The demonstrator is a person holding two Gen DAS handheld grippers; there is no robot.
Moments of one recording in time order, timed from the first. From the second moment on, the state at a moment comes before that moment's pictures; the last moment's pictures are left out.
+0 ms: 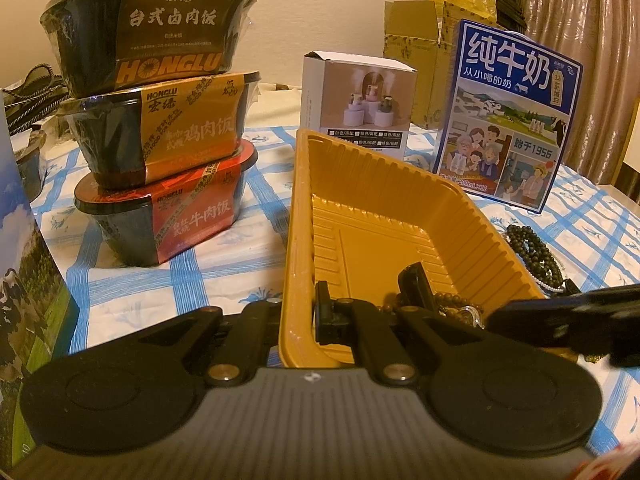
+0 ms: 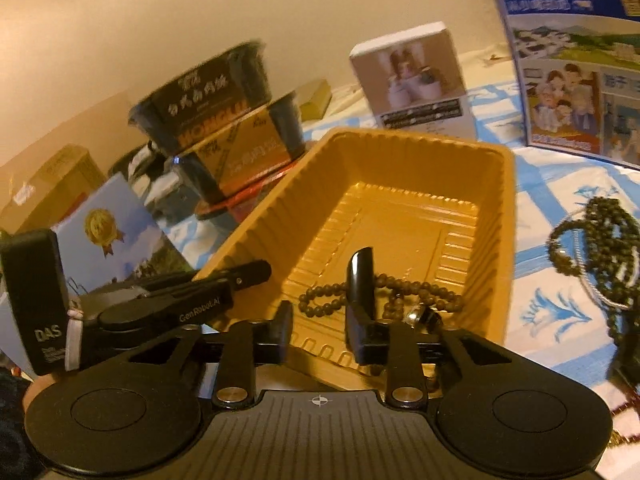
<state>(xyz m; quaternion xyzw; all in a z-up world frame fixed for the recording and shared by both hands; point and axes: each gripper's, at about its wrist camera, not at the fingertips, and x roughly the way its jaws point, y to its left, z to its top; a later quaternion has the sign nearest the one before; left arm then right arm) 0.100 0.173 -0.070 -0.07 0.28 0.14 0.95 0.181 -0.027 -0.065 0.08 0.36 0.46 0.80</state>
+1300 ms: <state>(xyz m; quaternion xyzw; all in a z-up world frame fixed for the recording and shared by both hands) 0.100 0.174 -0.071 -0.07 0.28 0.14 0.95 0.268 -0.153 -0.116 0.14 0.41 0.20 0.88</state>
